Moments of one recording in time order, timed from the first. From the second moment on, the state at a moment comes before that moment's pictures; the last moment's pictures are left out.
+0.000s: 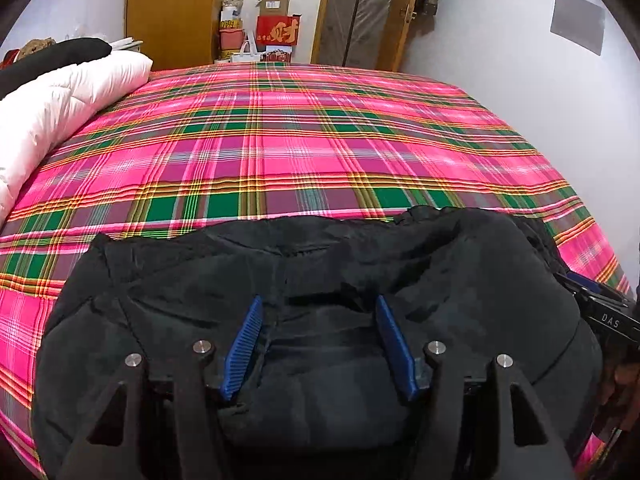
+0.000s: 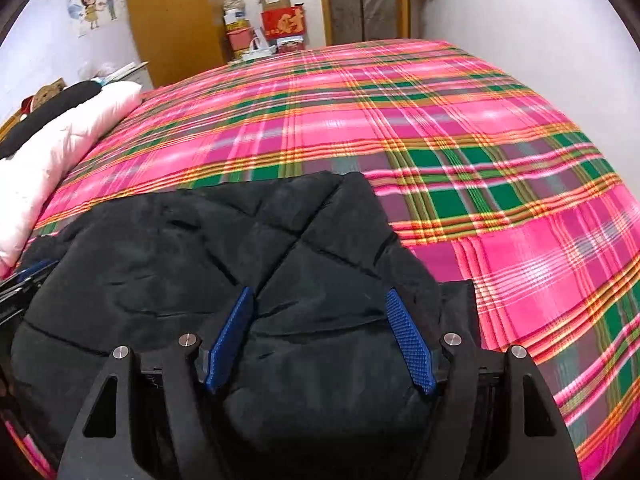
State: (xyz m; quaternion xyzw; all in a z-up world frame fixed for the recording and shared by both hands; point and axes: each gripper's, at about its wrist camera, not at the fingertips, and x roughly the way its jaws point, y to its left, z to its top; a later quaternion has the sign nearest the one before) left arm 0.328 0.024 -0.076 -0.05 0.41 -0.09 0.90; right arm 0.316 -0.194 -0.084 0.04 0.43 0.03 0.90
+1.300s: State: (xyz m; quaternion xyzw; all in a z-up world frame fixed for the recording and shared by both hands) left arm 0.300 0.029 -0.047 -0.04 0.39 -0.06 0.92; right arm 0.294 -0.182 -0.037 0.05 0.42 0.02 0.91
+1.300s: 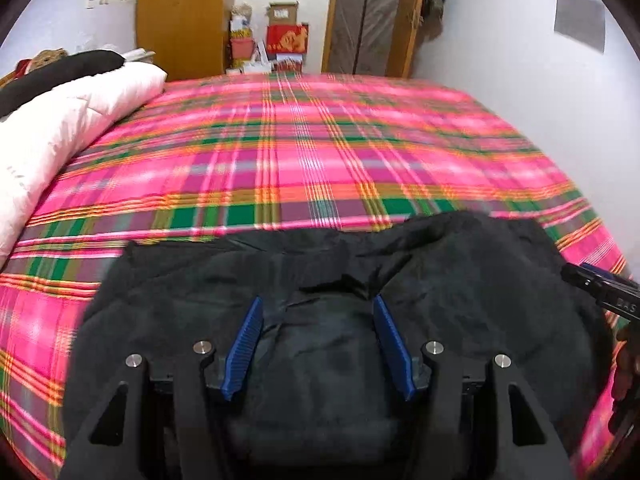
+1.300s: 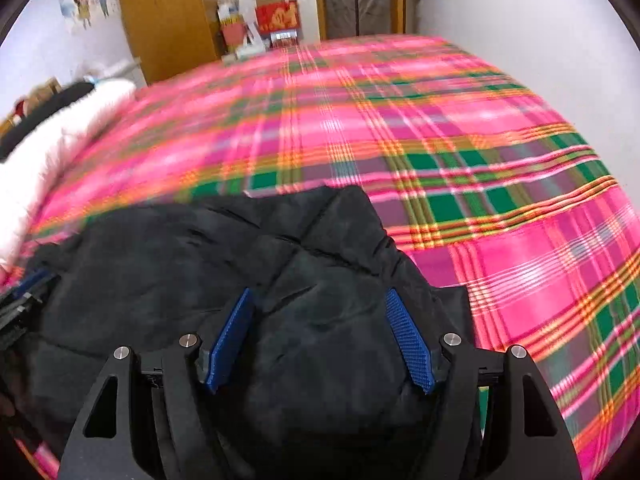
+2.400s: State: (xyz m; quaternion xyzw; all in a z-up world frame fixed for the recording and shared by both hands) left arm 0.252 0.095 -0.041 -0.01 0.40 0.00 0.92; right arm 0.249 -0.134 -0.015 0.01 0.43 0.08 0.90
